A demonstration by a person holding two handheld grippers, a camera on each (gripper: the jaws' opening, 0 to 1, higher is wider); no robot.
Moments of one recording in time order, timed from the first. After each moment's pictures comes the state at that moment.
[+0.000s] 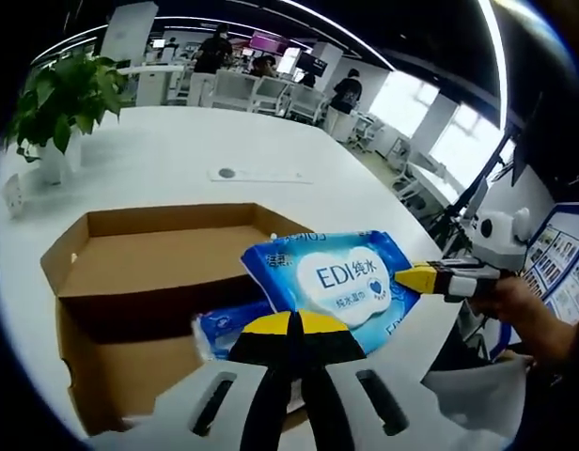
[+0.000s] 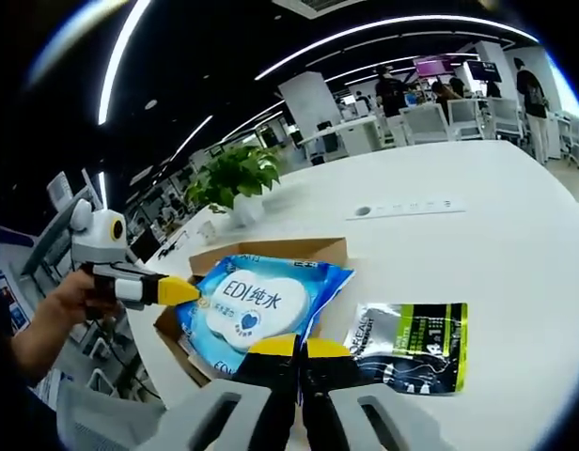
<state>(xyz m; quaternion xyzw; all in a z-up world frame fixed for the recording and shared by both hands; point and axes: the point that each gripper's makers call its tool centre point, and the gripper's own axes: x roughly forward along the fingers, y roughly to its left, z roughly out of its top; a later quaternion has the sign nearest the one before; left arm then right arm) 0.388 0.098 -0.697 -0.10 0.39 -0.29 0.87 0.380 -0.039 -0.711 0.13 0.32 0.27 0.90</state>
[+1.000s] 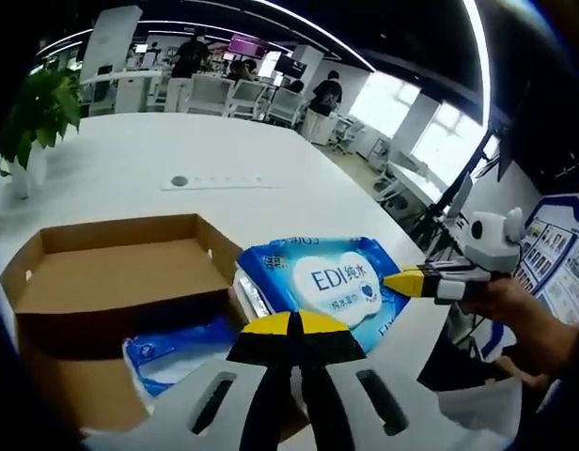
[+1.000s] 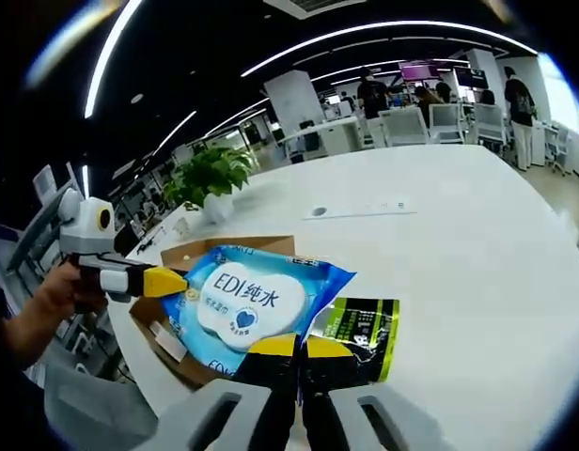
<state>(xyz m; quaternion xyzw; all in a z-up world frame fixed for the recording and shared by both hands) 0.394 0.017 -0.698 -0.09 0.37 -0.34 0.86 0.373 -0.116 -0.715 0.11 0.33 0.22 0.91</state>
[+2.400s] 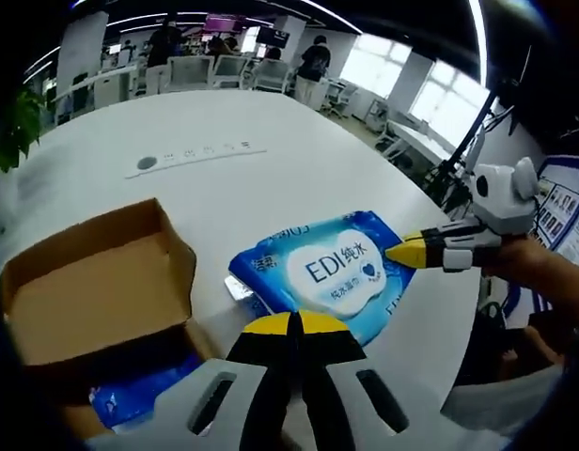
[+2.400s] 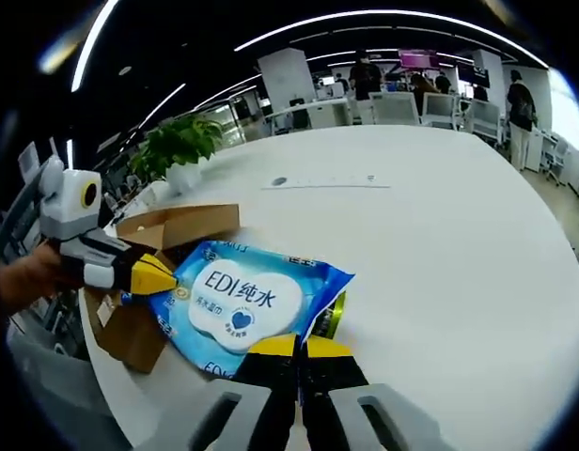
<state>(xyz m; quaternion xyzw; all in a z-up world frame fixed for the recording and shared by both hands) 0.426 -0.026 -0.776 0.02 0.41 -0.35 0.84 0.417 -0.154 -0.791 0.05 0.38 0.20 0.90</state>
